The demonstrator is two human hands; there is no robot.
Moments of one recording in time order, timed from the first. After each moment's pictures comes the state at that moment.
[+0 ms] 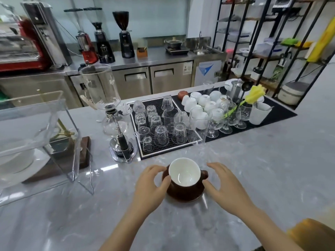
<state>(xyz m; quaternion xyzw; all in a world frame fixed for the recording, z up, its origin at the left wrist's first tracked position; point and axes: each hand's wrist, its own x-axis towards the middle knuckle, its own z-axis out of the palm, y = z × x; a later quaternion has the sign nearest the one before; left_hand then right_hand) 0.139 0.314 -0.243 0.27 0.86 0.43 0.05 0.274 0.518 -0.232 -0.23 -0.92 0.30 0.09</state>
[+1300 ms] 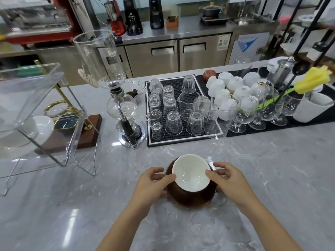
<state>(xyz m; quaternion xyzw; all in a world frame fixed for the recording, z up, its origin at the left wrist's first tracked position) 0.131 0.338 -0.278 -0.09 0.74 0.61 0.27 0.214 0.567 -0.290 -0.30 -0.71 0.64 0.01</state>
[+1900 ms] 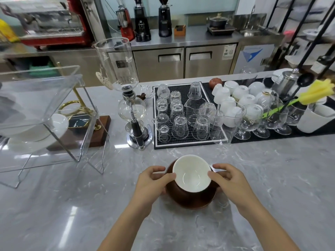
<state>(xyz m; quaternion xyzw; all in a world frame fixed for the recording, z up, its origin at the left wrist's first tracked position) 0.133 0.325 -0.260 -0.11 0.72 0.65 0.23 0.212 0.548 -0.262 -0.28 -0.71 0.65 0.03</state>
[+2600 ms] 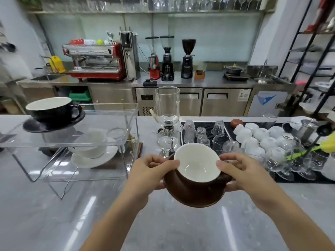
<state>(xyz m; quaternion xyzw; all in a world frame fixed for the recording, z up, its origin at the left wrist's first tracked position) 0.118 0.234 -0.110 -0.03 0.69 0.71 0.13 0.179 0.473 -0.105 -0.14 -0.74 0.66 0.06</state>
